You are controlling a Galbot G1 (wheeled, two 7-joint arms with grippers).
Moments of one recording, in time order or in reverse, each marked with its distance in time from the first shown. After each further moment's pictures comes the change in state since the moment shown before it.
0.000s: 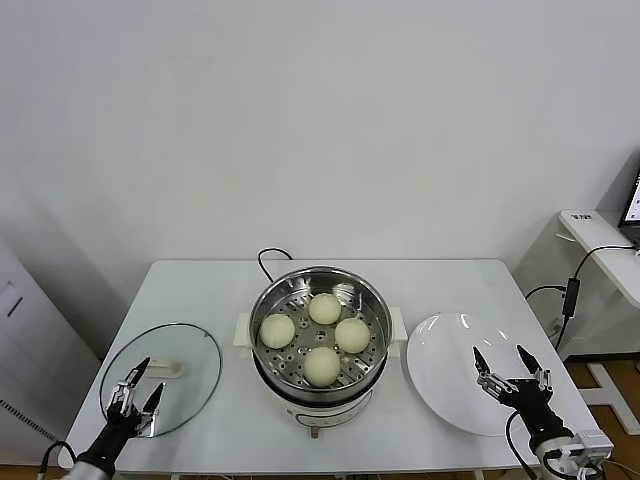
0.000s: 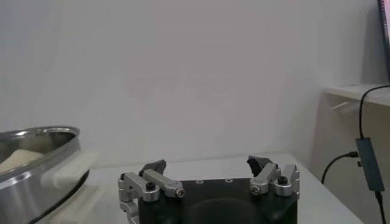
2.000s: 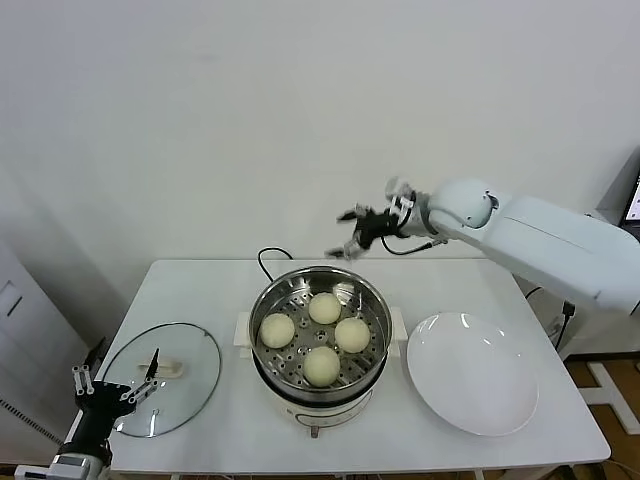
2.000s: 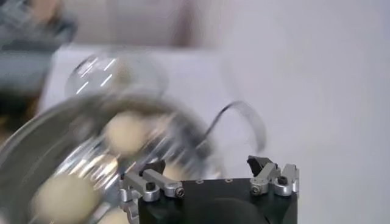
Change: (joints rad) left arm 0.130 -0.108 0.015 -0.431 -1.166 0.458 0.369; right arm 2.008 -0.383 -1.752 -0.599 0.444 -0.243 -0.276
